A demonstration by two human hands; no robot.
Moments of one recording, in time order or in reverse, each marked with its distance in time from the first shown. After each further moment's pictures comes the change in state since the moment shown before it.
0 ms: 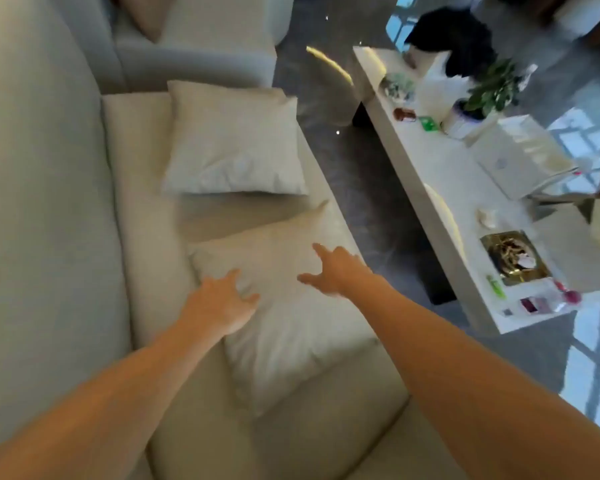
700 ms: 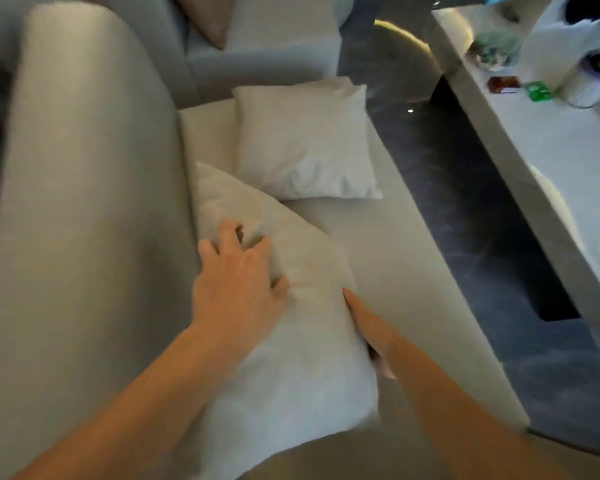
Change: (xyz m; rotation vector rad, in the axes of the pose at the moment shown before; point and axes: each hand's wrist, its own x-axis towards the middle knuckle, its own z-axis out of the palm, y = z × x) left_hand -0.026 0.020 -0.098 0.296 0.485 0.125; right_hand 0.029 -0.028 0.089 1.309 -0.439 0.136
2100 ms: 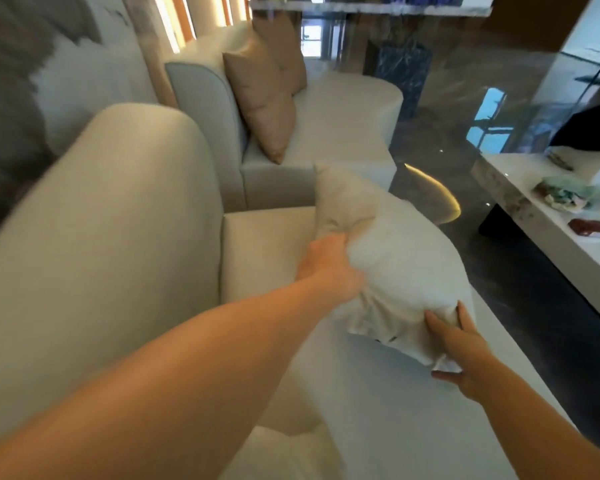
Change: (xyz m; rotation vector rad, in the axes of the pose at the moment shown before) left_hand 0.318 -0.063 0.065 -0.518 -0.011 -0.007; right_hand 0.209 -0.227 0.000 0.045 0.542 -0.416
